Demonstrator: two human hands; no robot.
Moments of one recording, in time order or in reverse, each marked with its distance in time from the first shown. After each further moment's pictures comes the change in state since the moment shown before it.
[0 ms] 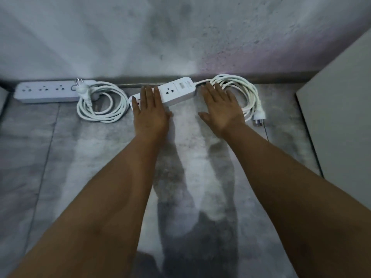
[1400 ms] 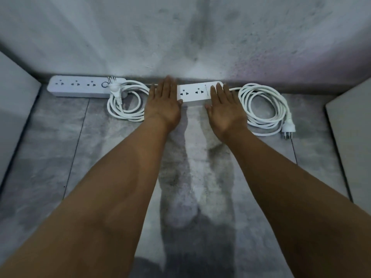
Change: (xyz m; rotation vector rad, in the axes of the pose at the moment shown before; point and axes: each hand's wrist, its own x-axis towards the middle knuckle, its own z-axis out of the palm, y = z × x) left_hand 0.028 -0.048 -0.033 0.010 -0.139 0.081; right_hand 0.032 -0.062 0.006 0.029 0.005 0.044
